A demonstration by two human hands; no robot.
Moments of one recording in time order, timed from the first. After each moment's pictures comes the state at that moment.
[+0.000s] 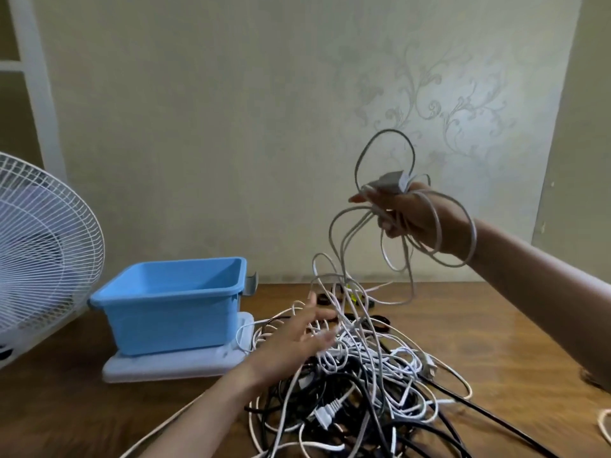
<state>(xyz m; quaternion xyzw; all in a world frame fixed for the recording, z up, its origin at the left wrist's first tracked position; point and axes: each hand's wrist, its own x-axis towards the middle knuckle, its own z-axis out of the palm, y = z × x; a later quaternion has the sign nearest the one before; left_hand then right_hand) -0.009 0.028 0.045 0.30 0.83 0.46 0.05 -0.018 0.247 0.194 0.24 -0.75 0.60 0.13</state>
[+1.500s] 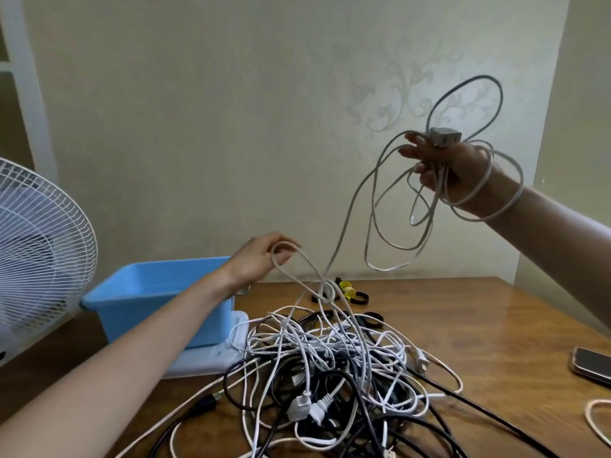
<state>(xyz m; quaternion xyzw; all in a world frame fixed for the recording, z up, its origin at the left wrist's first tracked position) -0.070 0.010 0.131 0.30 0.83 0.46 -0.08 -0.020 0.302 0.243 0.18 -0.64 0.73 0.14</state>
